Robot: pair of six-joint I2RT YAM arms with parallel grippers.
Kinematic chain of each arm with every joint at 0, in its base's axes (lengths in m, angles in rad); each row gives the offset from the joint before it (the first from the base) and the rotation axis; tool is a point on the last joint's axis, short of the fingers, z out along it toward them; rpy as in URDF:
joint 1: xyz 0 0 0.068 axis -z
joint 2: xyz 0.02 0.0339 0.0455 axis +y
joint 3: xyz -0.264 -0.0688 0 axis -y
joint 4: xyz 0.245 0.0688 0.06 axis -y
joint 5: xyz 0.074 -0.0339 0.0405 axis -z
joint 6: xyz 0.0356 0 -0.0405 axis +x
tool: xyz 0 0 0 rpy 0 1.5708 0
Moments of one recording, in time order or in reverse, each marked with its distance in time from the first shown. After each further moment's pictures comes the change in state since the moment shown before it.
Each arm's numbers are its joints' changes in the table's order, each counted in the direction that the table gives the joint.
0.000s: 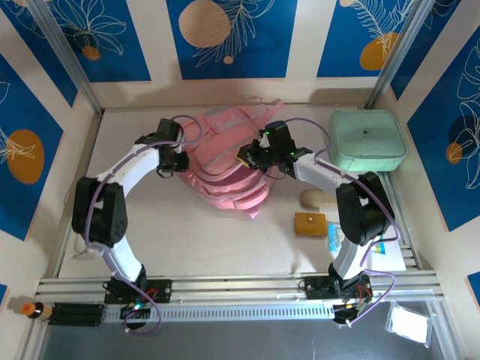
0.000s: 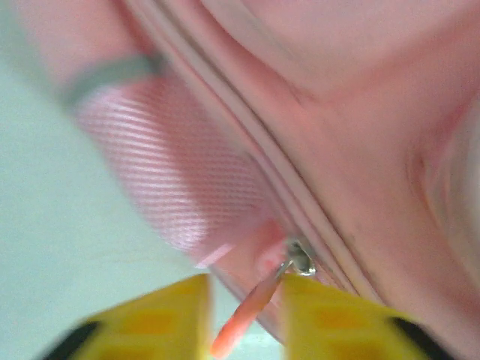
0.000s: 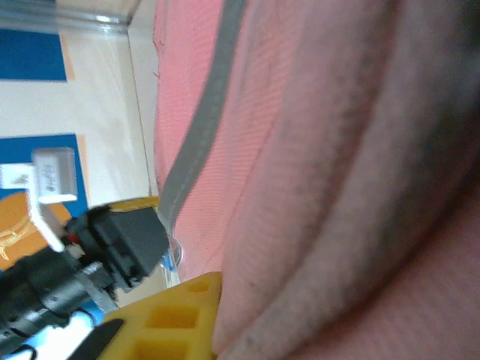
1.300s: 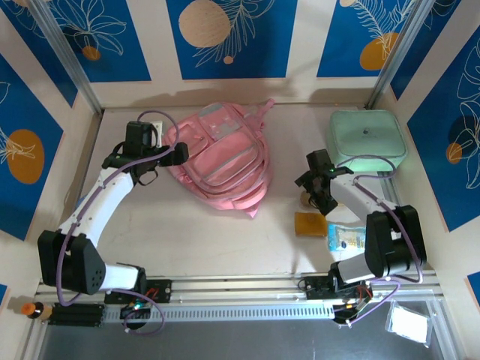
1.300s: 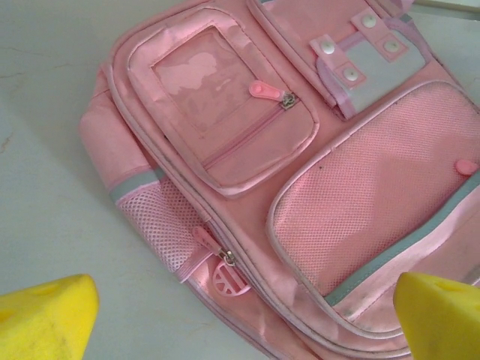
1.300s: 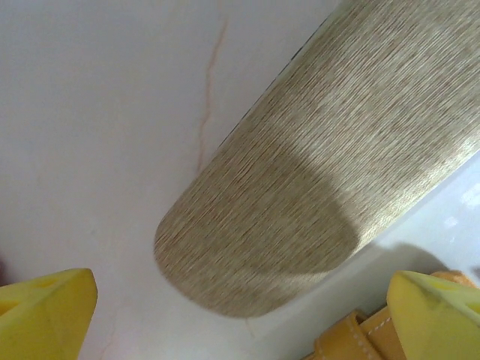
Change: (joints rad) left arm -0.043 -0.379 -0.170 0.160 0.123 -0.023; right arm 0.290 -0.317 -0.351 -0.564 0.624 0.067
